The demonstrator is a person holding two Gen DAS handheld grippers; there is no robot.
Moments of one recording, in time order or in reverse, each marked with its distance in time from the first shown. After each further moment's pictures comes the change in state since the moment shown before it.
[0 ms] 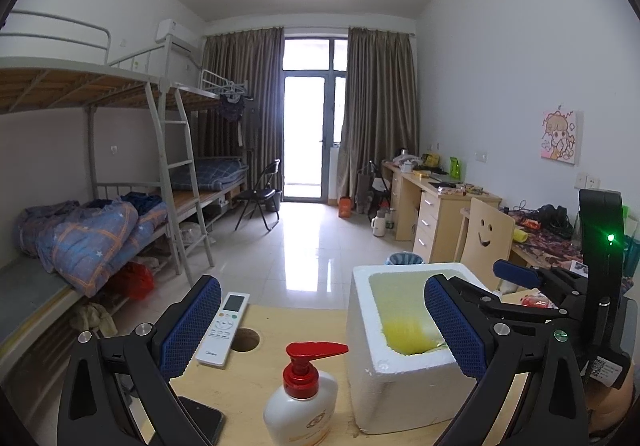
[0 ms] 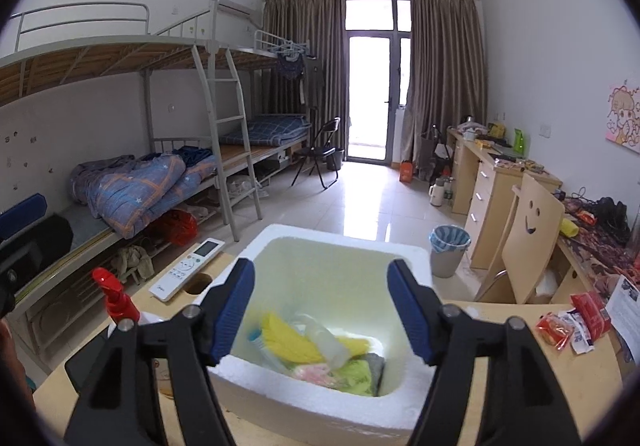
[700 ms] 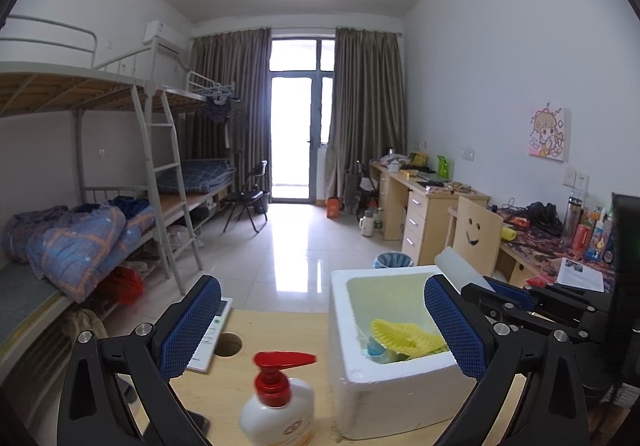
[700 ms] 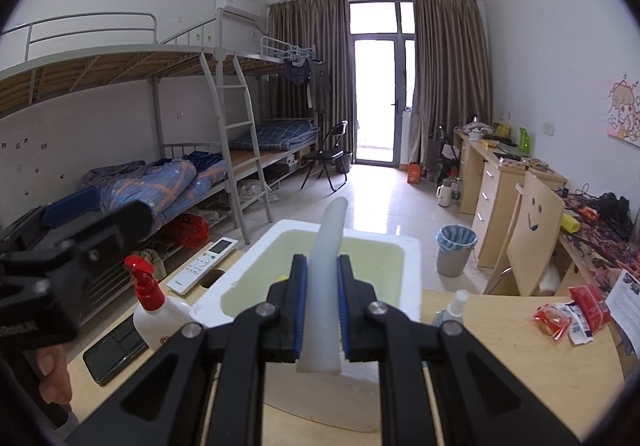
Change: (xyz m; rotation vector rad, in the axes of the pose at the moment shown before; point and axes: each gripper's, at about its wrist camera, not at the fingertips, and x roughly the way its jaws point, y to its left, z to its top) left arm 0.003 -0.010 0.005 0.017 -0.004 -0.036; right arm -0.020 -0.003 -0.002 0.015 -0.008 0.042
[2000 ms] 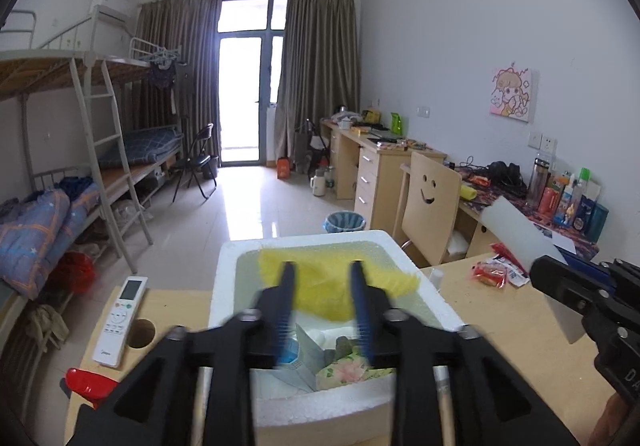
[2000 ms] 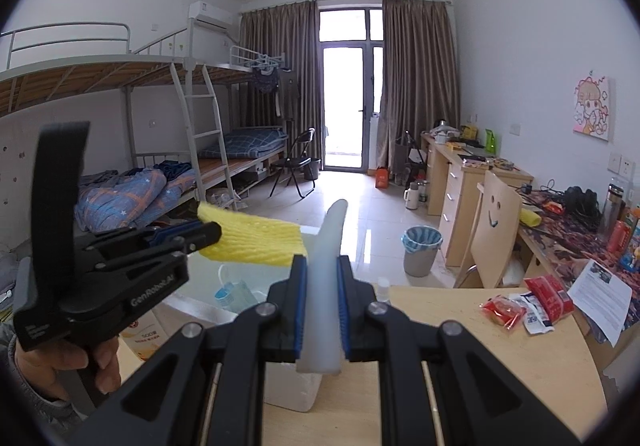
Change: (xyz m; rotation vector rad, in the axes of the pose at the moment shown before) left arm 0.073 -0.060 -0.013 0.034 0.158 -0.187; right arm -0.043 -0.038 -0.011 0.026 -0.035 -0.117
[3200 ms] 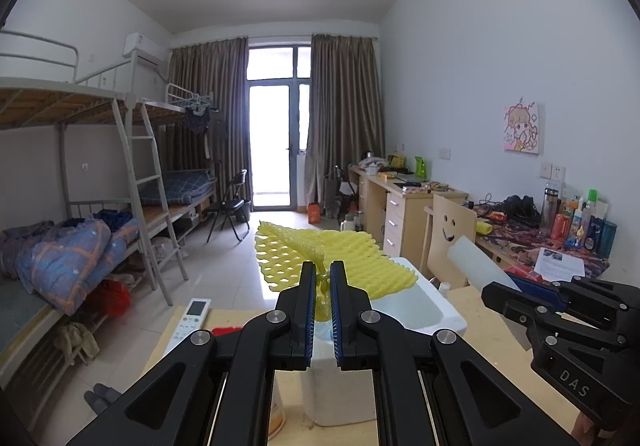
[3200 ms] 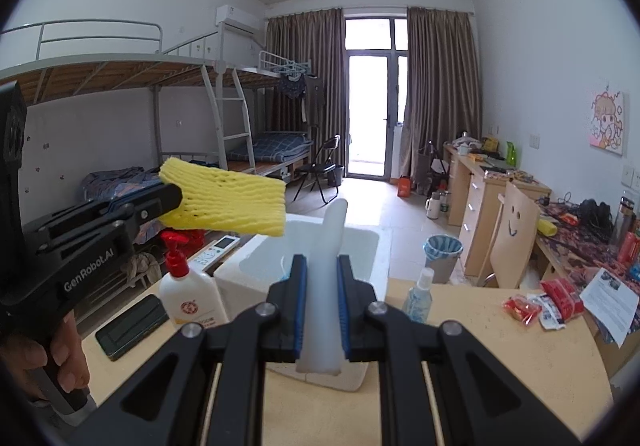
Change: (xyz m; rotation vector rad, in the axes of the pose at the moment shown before) left arm -0.099 0.009 -0.017 0.018 -0.181 0.109; right arm -0.032 0.037 -0.012 -0.048 -0.033 0.074
